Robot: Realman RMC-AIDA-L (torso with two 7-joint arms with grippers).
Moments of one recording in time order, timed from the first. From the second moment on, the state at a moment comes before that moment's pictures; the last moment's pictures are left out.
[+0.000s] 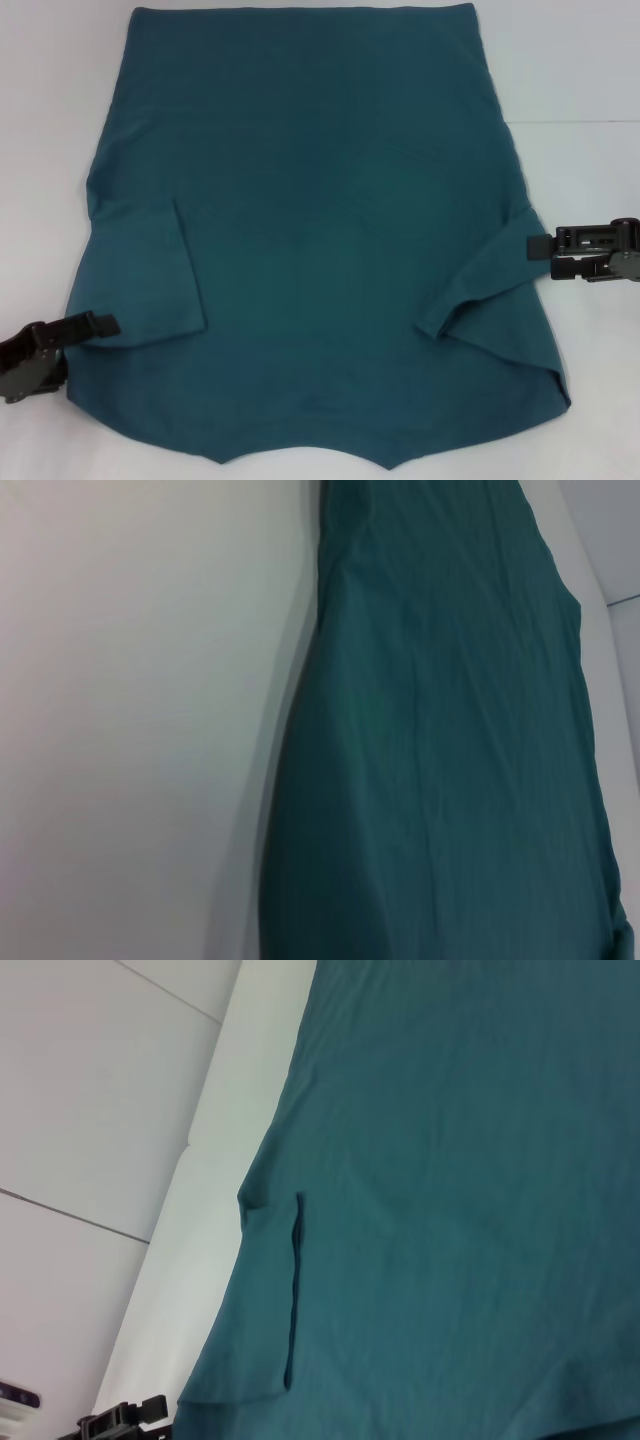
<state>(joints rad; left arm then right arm) -0.40 -2.09 0.29 0.77 2.38 1.52 -2.42 0.61 1.86 -0.70 -0.62 -2.11 -1.61 2.39</state>
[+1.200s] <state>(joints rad) -0.41 -2.08 0.29 0.78 2.37 1.54 -2.38 0.59 1.83 -0.70 -0.63 -2.23 -1.68 2.39</state>
